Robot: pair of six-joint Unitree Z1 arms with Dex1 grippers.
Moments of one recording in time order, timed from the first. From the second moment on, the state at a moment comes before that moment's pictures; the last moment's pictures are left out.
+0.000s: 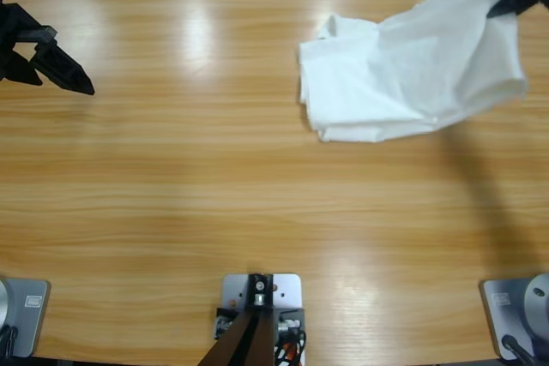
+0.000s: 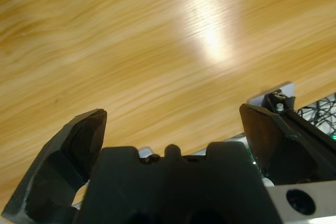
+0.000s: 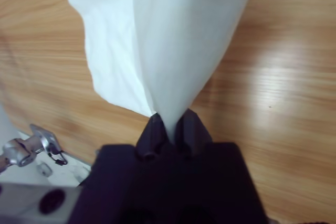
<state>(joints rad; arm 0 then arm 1) -0.49 1.75 -1.66 1.40 -0.17 -0.17 -0.07 1.92 -1.81 1.32 0.46 -0.03</state>
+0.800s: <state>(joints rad) -0.45 1.74 -1.62 1.40 -0.17 -0.15 0.48 2.37 -2.25 1.51 0.41 0.07</state>
